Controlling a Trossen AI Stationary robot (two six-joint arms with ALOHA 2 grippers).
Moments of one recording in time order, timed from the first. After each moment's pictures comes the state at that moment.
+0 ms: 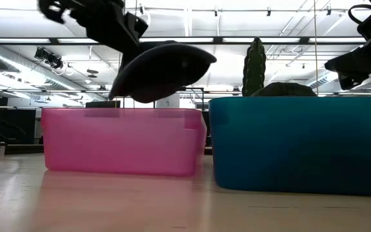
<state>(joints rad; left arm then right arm) -0.29 1.31 0.91 -0.33 -0.22 0.16 0.20 0.00 0.10 -0.22 0.18 0.09</state>
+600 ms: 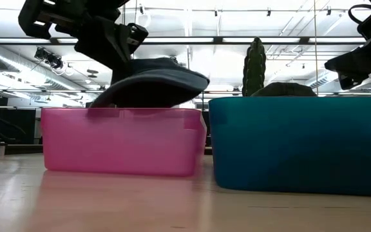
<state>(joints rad) -0.32 1.38 0.92 -0.40 -0.21 0.22 0.20 0.00 0.10 -0.22 0.18 0.09</state>
